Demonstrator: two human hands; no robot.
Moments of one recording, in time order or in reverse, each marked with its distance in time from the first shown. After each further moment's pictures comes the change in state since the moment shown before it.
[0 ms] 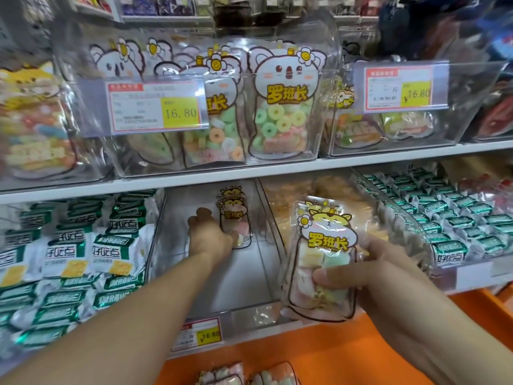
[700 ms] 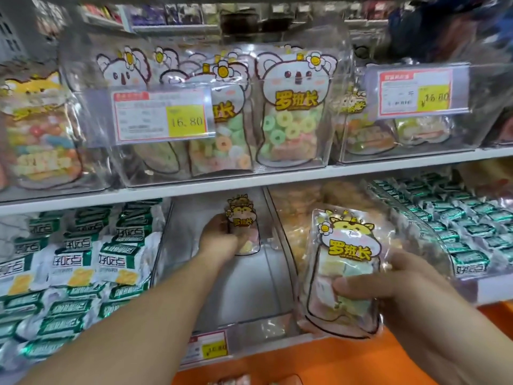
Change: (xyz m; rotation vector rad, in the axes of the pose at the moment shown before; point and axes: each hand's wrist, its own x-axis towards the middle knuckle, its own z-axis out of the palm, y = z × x) left_hand 0.000 0.006 -0.003 -0.425 -0.149 -0.022; right_hand 0.002 -0.007 0.000 0.056 0.067 0.014
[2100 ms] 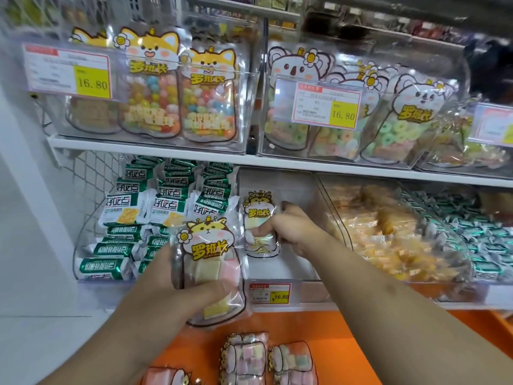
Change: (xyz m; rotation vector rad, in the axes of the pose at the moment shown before) left_hand -0.225 -0.016 -0.203 -0.301 -0.090 -0.176; right_hand 0.156 0.093 0.171 -0.518 -0.171 0.050
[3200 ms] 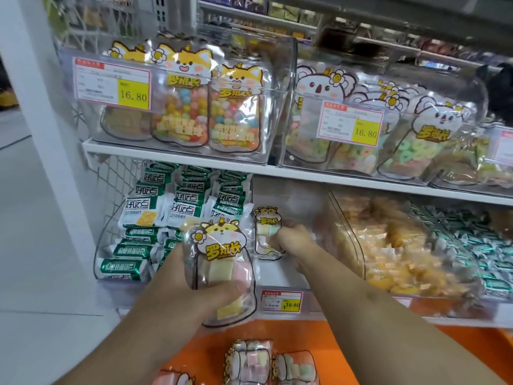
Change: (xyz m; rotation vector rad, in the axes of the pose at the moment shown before) left_hand 0.000 -0.001 -0.011 0.019 0.022 0.065; right_hand 0.012 0.018 0.021 -0.119 0.147 0.058
